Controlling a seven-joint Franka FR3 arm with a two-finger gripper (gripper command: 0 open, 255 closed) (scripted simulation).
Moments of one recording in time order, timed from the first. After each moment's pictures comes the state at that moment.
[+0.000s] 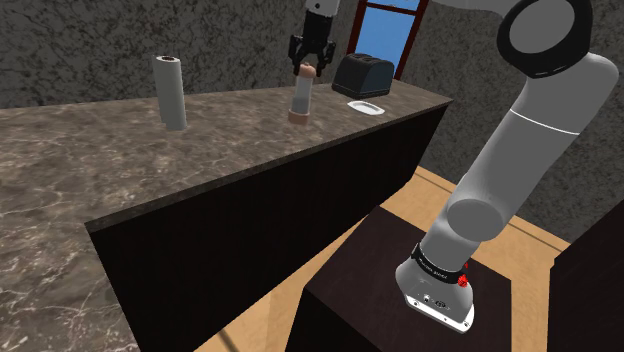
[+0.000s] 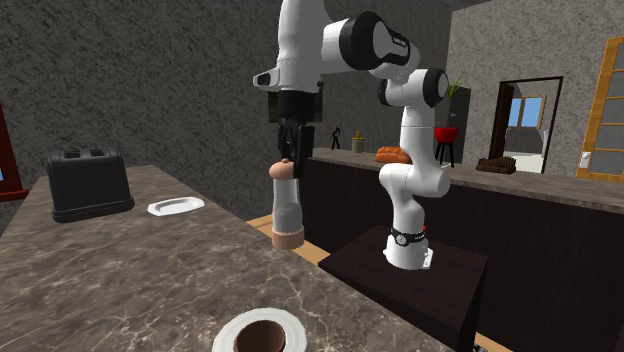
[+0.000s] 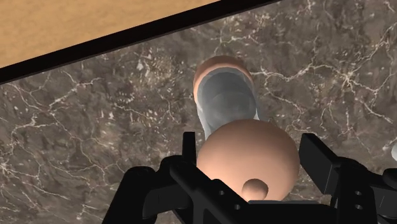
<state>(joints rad) -0.05 -0.02 -0.03 -1.67 -0.03 1.73 0.34</state>
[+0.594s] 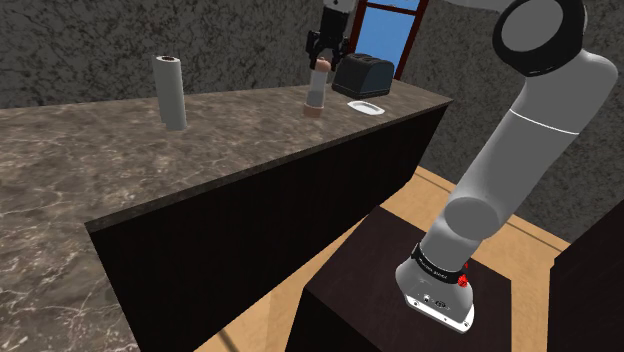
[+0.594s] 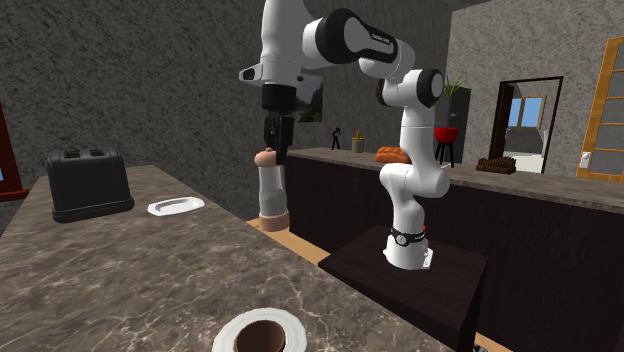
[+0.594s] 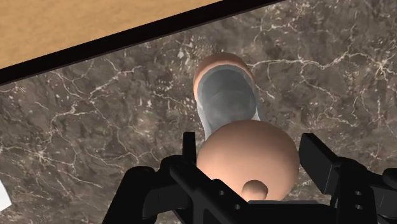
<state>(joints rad) -0.11 -0.02 -0.09 -1.62 -0.02 1.69 0.23</state>
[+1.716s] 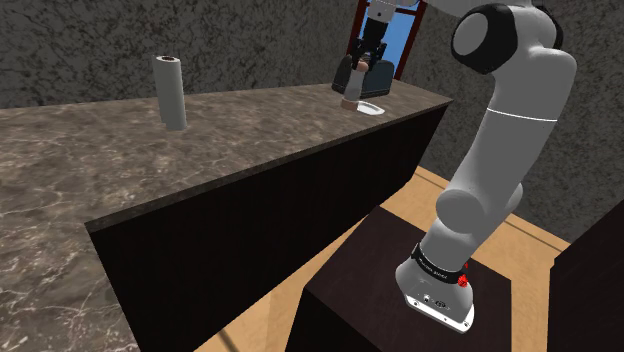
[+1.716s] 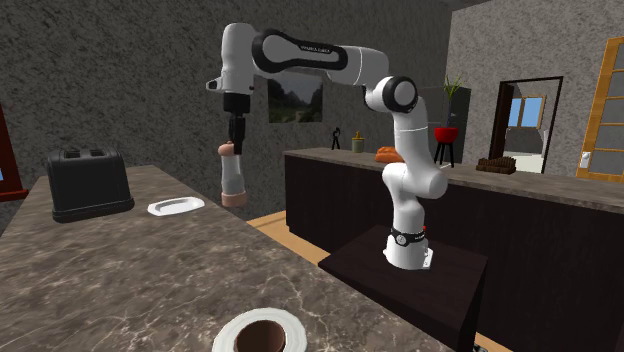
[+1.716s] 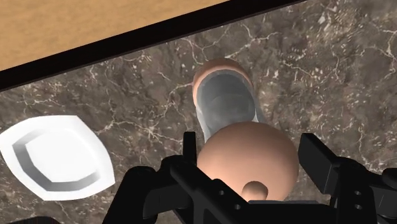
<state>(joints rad) -0.33 0.17 -0.28 -1.39 0.06 1.64 -0.19</state>
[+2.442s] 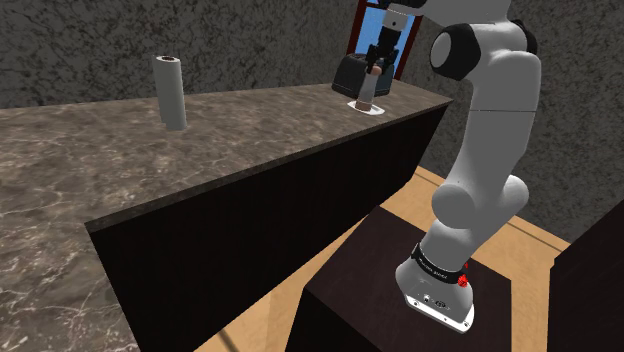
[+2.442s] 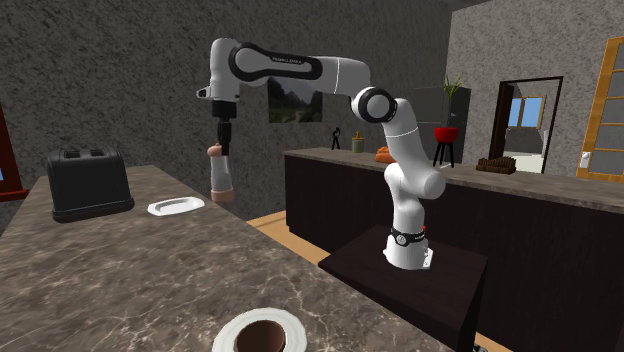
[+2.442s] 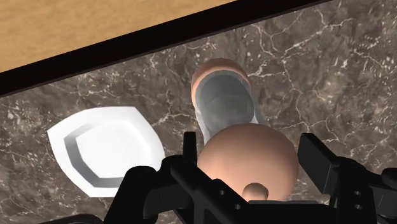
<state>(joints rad) -0.48 0.36 -0.33 -1.17 0.15 1.60 -0.37</state>
